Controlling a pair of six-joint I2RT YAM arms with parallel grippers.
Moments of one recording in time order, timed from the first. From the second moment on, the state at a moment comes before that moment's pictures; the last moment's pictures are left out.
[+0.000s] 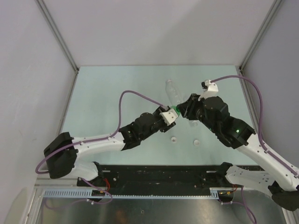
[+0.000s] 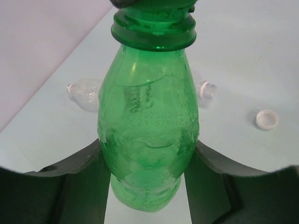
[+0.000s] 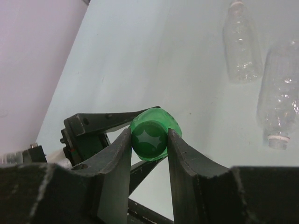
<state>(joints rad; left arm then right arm) -1.07 1.36 0.81 0.40 -0.18 0.28 0.82 0.94 1.12 -0.51 0.28 0.58</state>
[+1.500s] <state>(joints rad) -1.00 1.44 0.81 0.44 -0.01 0.24 0.88 0.98 1.09 -0.53 0.45 0.69</state>
